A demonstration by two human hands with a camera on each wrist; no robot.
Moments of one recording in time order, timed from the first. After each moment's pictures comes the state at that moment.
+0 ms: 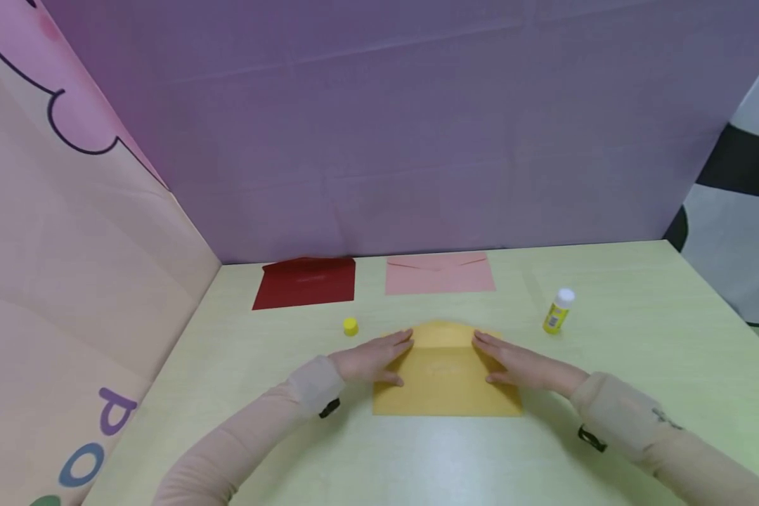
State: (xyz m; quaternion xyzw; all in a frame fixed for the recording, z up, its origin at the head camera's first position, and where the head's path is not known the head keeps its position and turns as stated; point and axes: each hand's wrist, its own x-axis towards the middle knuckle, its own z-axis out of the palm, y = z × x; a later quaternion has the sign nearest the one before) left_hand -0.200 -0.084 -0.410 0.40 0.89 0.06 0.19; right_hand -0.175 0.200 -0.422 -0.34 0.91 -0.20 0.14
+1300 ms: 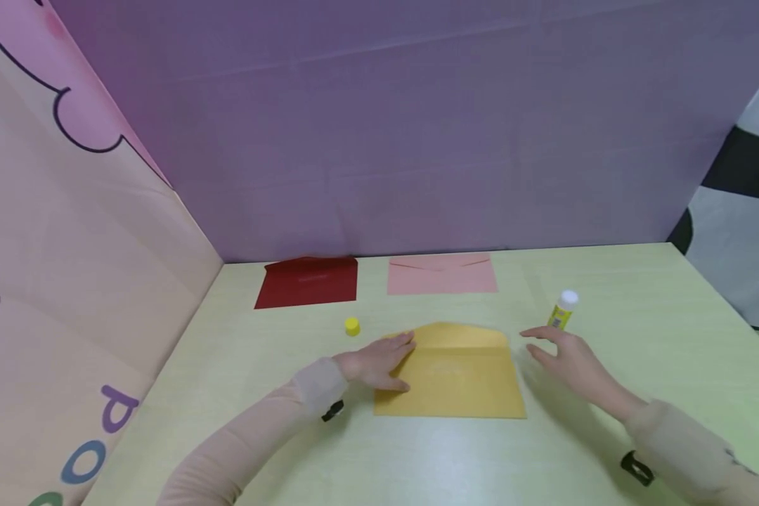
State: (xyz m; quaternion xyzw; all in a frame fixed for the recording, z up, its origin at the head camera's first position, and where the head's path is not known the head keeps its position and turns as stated) left_hand -0.200 -0.081 -0.421 0.36 0.91 0.02 0.23; right_hand -0.152 0.234 -0.406 -0.17 0.92 -0.33 -0.10
